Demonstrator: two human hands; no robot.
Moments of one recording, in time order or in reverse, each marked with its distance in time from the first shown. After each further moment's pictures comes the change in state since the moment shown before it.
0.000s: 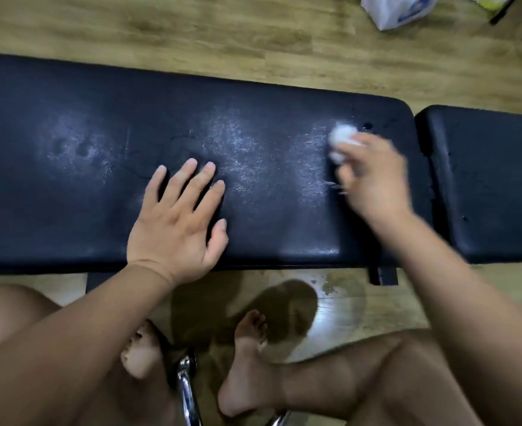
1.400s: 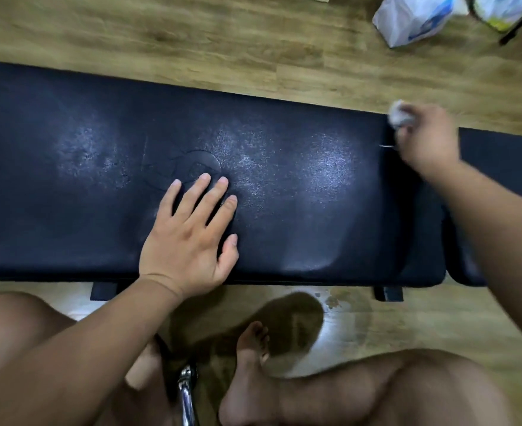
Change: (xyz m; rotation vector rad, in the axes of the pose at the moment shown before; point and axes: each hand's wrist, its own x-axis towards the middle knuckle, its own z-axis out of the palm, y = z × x) left_hand -0.002 -0.002 0.005 0.002 0.042 0.016; right_hand 0.097 0.071 -0.020 -0.204 -0.108 0.214
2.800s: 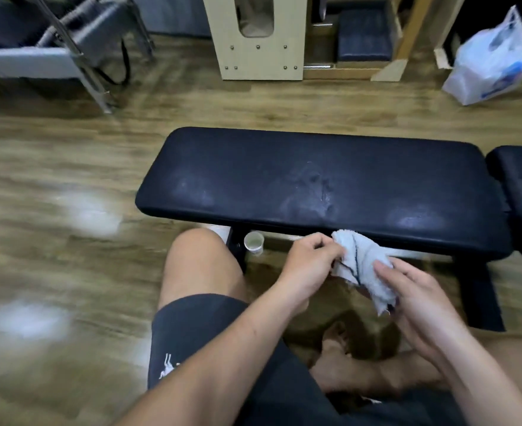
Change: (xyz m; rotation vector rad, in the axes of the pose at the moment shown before) left_hand -0.101 0.086 -0.141 -1.479 -0.202 -0.932; right_hand -0.360 -0.140 -0.056 1.552 -0.496 0.433
